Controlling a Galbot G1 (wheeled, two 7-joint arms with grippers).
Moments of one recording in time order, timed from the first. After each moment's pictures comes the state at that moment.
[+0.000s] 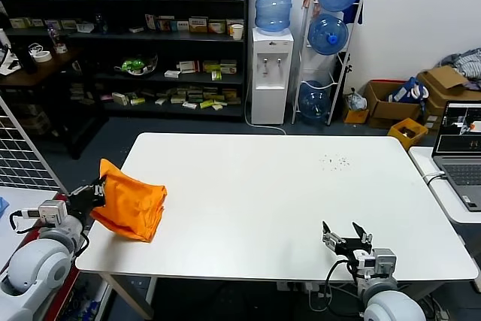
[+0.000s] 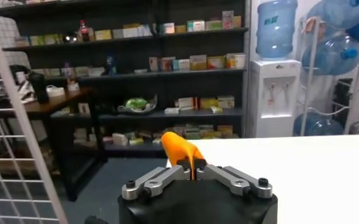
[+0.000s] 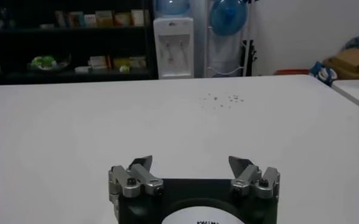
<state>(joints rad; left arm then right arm) 1.31 -0.67 -0.52 -1.89 -0.86 0.24 -0.33 -1.46 1.15 0.48 2.01 0.51 -0.42 0.25</state>
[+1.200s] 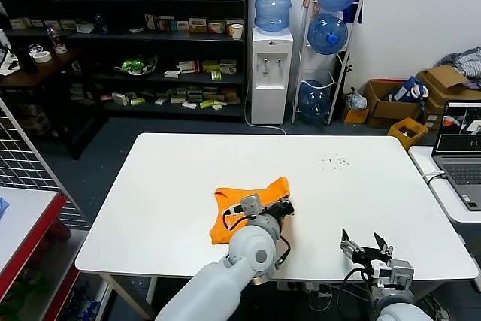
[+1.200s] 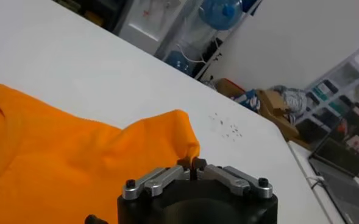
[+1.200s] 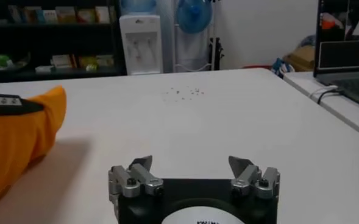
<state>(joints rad) 0.75 -1.48 0.29 -1.62 -1.13 0.28 -0.73 -1.54 1.23 0.58 2.02 0.46 -0.42 0.26</state>
